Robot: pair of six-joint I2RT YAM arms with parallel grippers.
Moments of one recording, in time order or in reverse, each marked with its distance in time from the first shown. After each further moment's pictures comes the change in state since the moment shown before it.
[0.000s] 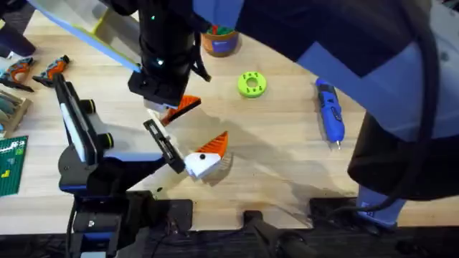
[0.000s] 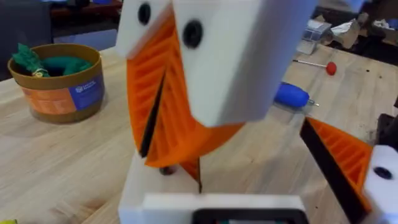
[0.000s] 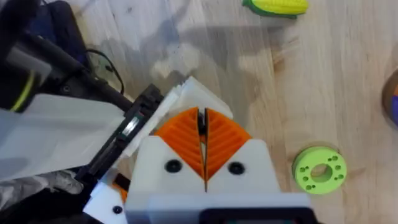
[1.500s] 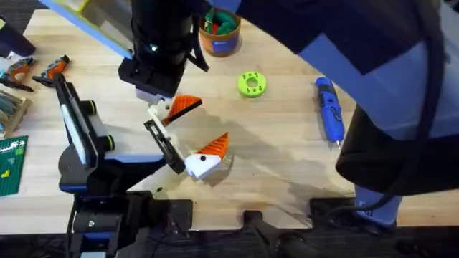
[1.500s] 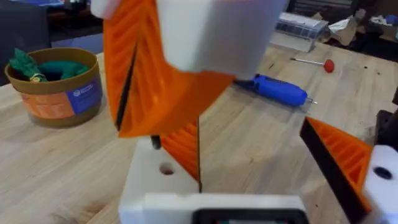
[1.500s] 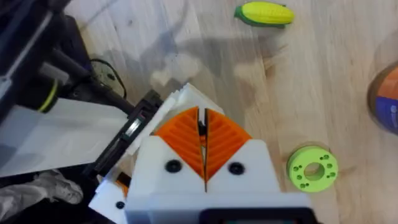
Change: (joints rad) left arm 0.000 0.000 0.000 0.000 0.008 0.020; right arm 0.000 0.039 0.151 -0.069 0.005 0.014
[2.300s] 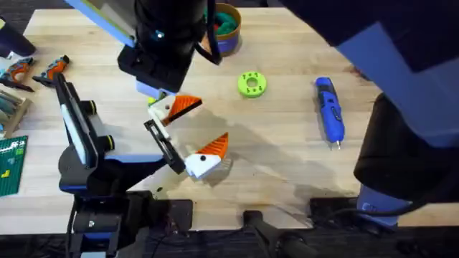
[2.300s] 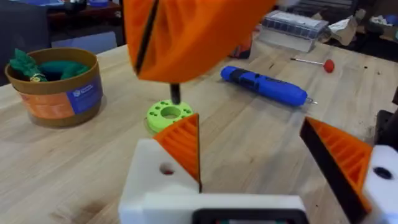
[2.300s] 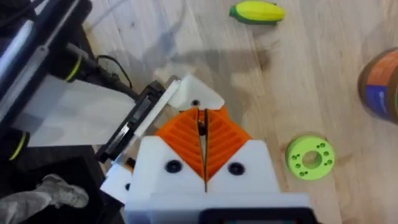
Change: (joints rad) left arm 0.000 0.000 0.000 0.000 0.000 0.000; right arm 0.000 -0.061 0.001 -0.022 0.012 0.031
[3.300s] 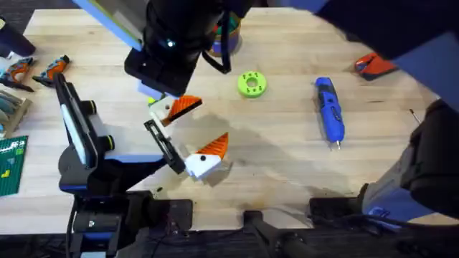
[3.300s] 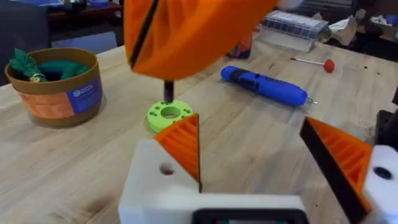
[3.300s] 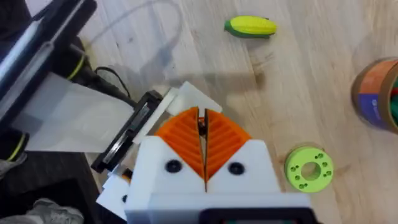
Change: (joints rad) left arm 0.000 0.000 0.000 0.000 0.000 0.000; right arm 0.003 -0.160 -0.290 0.224 0.007 0.017
